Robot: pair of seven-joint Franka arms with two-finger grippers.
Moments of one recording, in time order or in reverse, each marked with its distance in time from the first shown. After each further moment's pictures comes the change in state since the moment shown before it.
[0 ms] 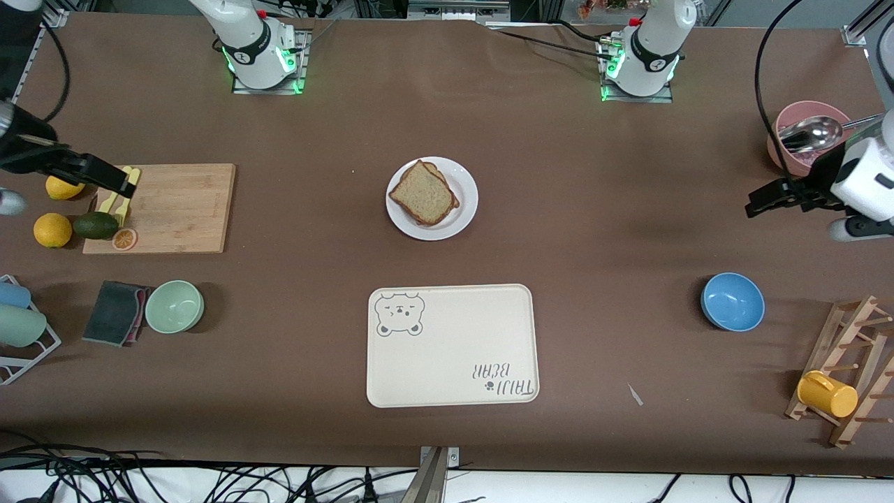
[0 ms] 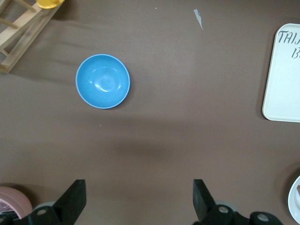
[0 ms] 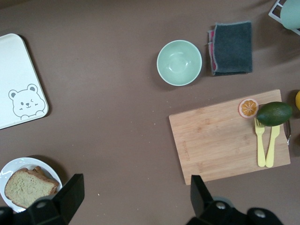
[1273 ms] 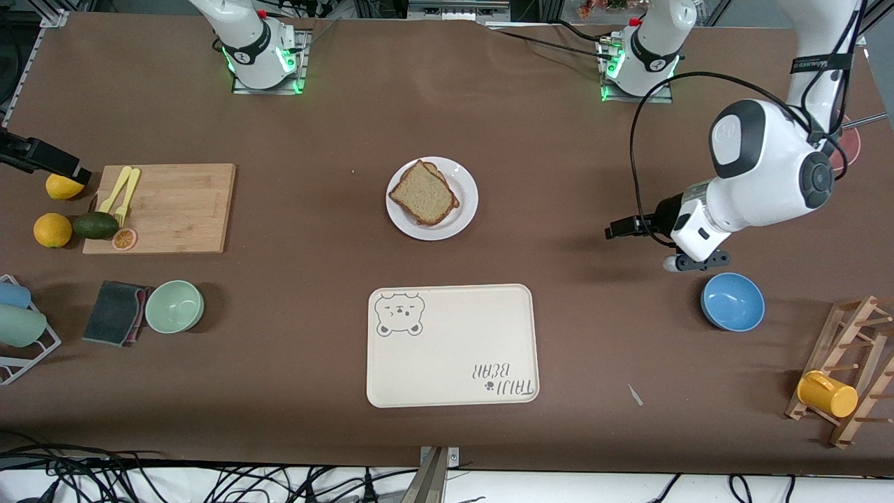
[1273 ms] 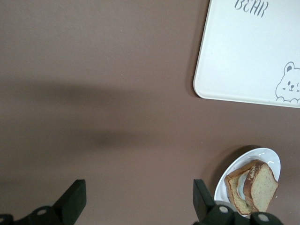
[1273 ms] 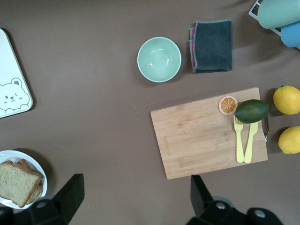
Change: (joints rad) left arm -0.153 0.115 -0.010 -0.330 -0.431 0.358 0.043; right arm 0.007 -0.007 -0.089 0.020 -0.006 -0.057 -0.101
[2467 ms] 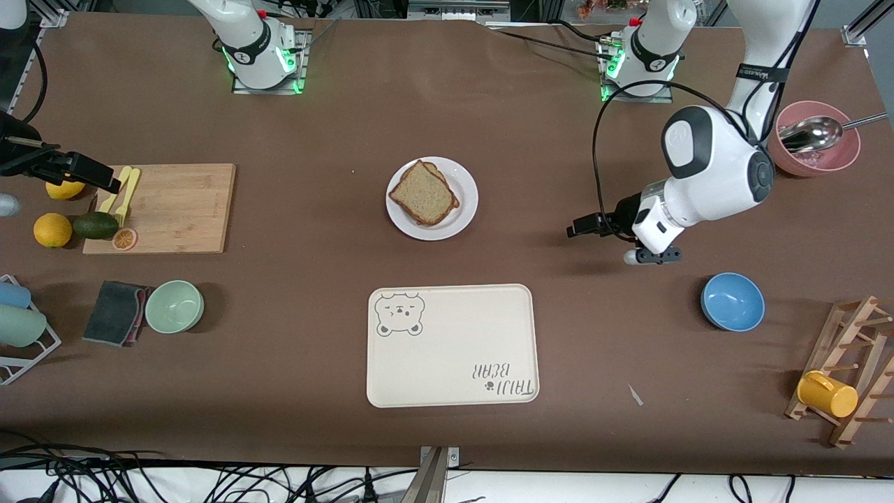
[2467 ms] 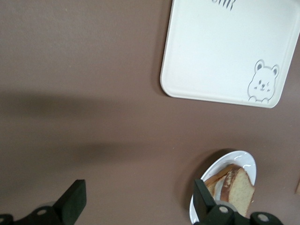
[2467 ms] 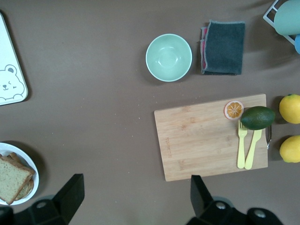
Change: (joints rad) left arm -0.093 0.012 0.010 -0.102 -0.225 0.198 0.093; right arm 0.069 0.034 -0.003 -0.008 -0.033 0.021 -0.007
